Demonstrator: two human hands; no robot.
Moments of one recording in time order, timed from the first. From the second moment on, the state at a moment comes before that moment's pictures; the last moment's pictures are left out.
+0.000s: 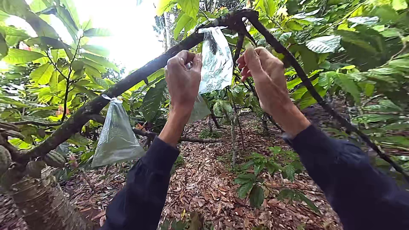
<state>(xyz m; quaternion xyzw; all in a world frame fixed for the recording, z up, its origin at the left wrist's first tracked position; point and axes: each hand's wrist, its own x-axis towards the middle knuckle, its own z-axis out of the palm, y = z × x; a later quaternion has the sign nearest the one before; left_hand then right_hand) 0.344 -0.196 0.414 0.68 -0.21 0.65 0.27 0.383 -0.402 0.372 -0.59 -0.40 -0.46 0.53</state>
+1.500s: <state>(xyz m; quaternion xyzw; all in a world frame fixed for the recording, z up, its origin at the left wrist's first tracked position) 0.337 -0.201 0.374 0.69 -0.28 0.60 0.27 0.395 -0.398 0.364 -0.53 -0.46 -0.37 0.61</state>
